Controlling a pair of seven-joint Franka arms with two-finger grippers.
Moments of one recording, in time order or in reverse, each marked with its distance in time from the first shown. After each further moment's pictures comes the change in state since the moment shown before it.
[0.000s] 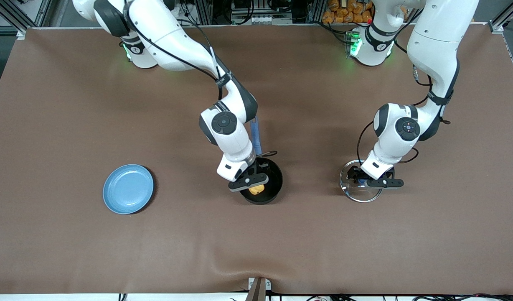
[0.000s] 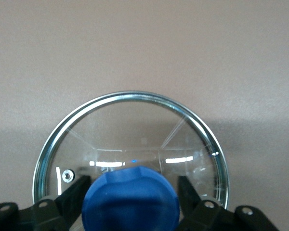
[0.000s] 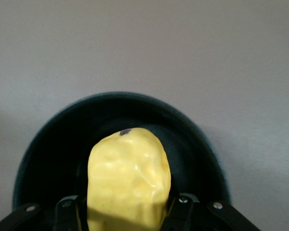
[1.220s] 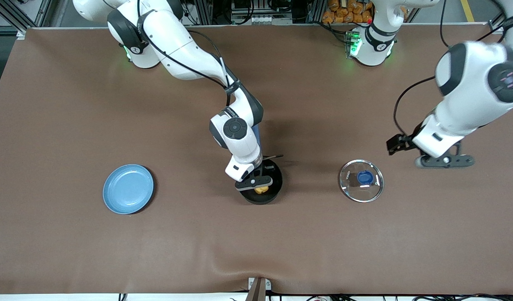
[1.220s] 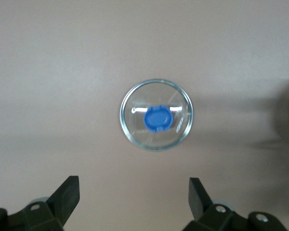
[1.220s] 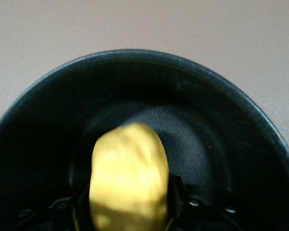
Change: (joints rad) left arm 0.041 -0.386 0.004 0.378 0.000 -0.989 0.036; right arm 0.023 0.083 -0.002 0.048 0.000 0.025 0.124
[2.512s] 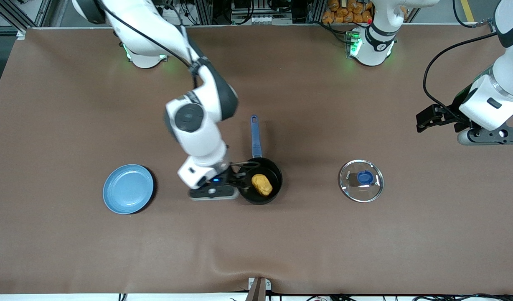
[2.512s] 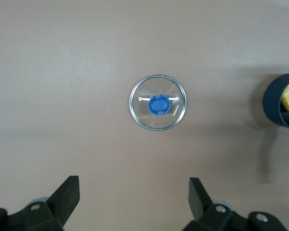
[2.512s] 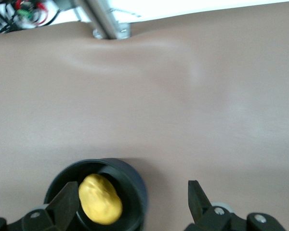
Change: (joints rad) left arm 0.003 0.007 0.008 0.290 0.000 -0.284 0.005; right arm -0.125 -0.293 -0.078 0.058 0.000 -0.378 -0.004
